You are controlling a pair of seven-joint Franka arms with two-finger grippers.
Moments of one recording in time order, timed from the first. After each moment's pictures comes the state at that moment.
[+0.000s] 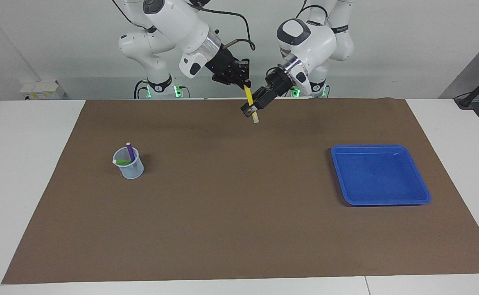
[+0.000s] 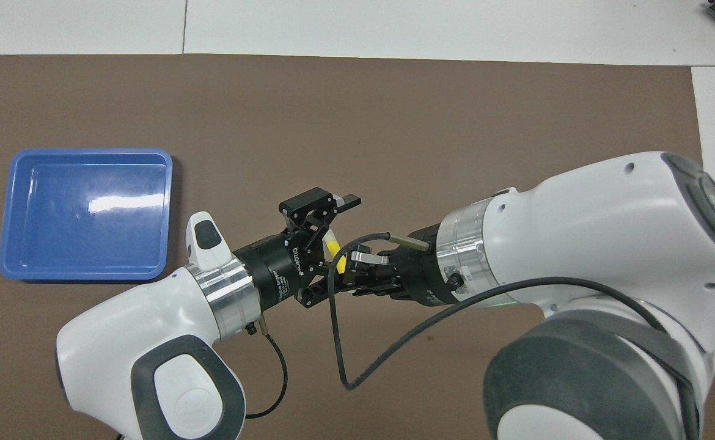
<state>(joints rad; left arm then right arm) -0.71 -0.18 0.00 -2.20 -1.44 2.78 -0.75 0.35 -0.05 0.13 -1.76 0.66 1.85 0.58</state>
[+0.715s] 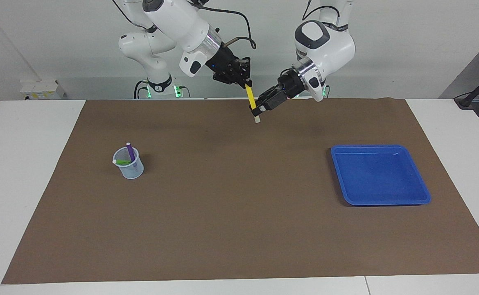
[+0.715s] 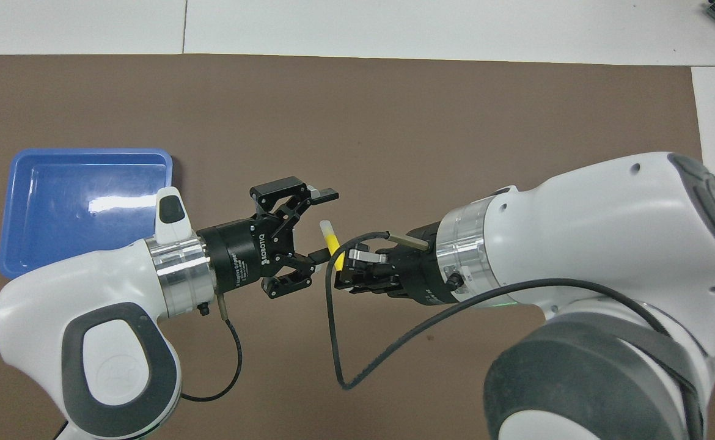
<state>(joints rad) -0.56 -0.21 0.01 -2.20 -1.39 2.50 -0.72 0.35 -0.05 0.14 -1.75 0.66 1.87 0.58</state>
